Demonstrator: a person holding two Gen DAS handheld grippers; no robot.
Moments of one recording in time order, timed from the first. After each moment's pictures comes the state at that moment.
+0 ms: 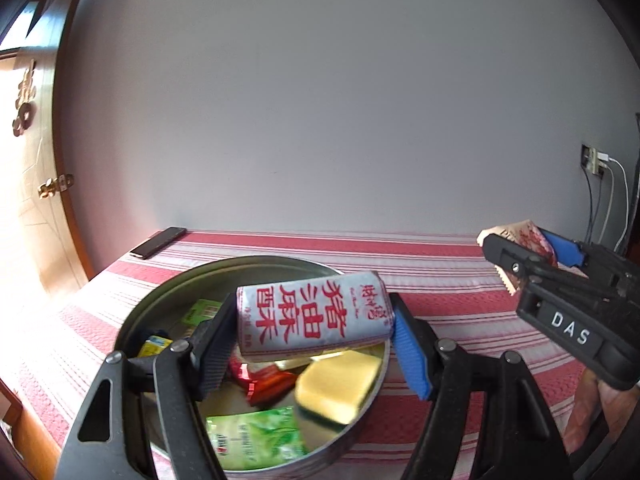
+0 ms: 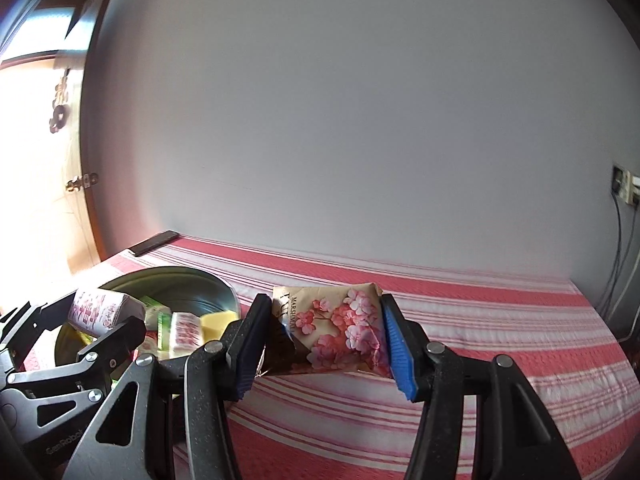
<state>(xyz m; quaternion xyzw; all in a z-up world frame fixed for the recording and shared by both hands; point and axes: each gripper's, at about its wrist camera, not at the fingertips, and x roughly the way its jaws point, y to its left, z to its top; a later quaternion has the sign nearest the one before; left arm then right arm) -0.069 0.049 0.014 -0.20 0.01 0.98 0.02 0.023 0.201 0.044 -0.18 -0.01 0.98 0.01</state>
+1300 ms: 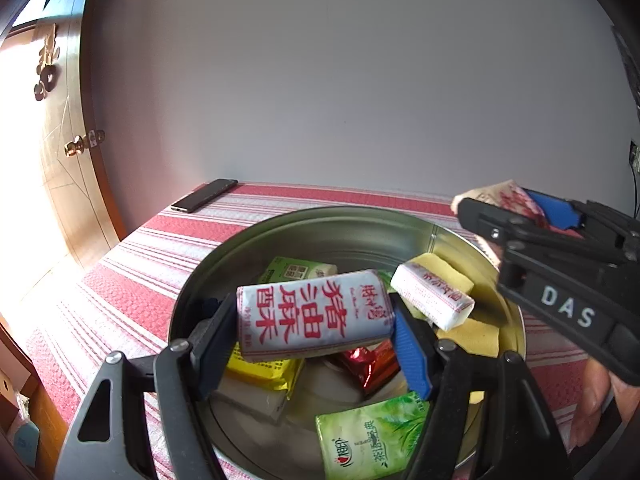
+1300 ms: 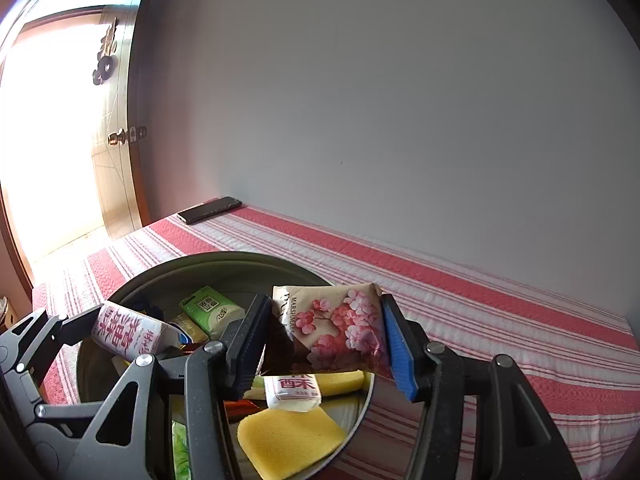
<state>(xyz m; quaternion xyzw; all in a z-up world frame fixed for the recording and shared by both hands) -0.105 -0.021 -0.021 -0.28 0.00 0.96 -0.05 -0.062 0.077 0.025 -0.23 -0.06 0.97 -0.07</state>
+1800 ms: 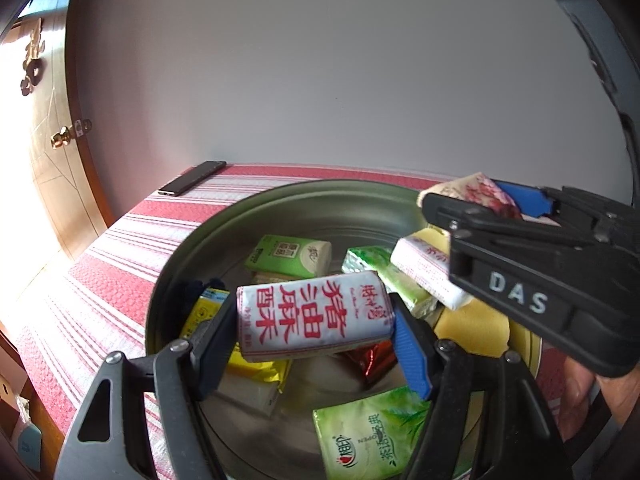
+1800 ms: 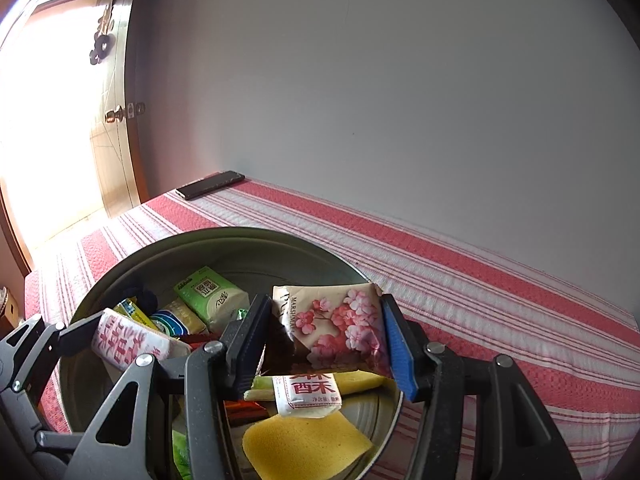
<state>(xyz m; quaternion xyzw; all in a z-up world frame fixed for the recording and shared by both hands) -0.117 -0.019 -0.038 -0.30 0.00 0.95 -0.03 -0.085 0.063 0.003 -0.28 -0.07 0.96 -0.07</state>
